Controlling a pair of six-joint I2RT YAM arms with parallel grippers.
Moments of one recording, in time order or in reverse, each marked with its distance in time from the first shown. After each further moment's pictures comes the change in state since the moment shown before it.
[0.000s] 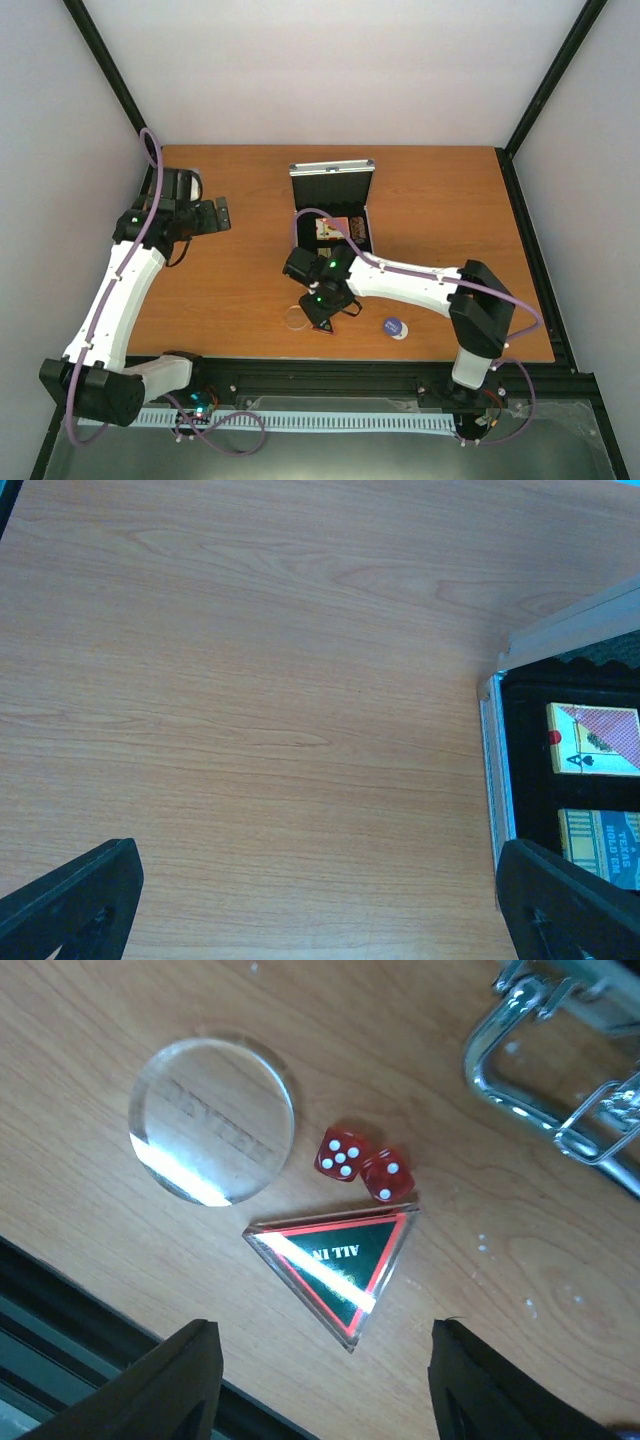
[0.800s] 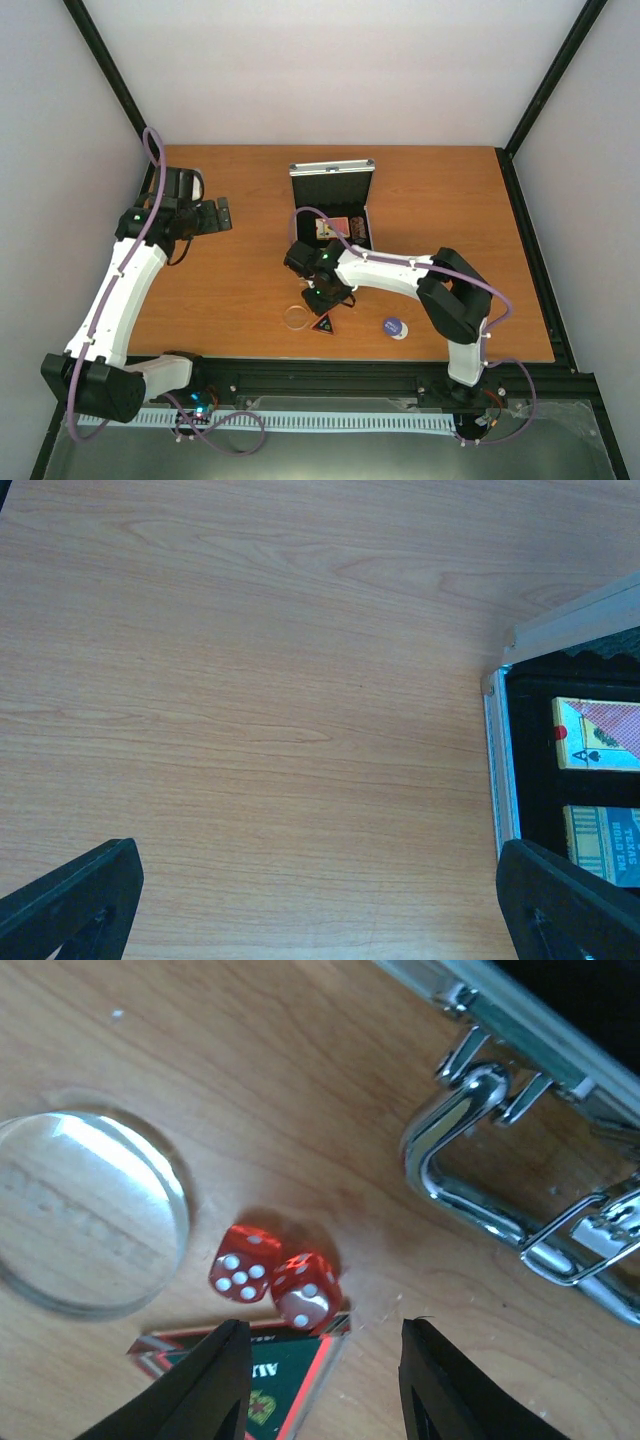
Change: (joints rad) left arm 0.000 0.020 0.000 0.000 0.006 0.003; right arm -0.070 0.153 0.010 0.067 0.005 -0.104
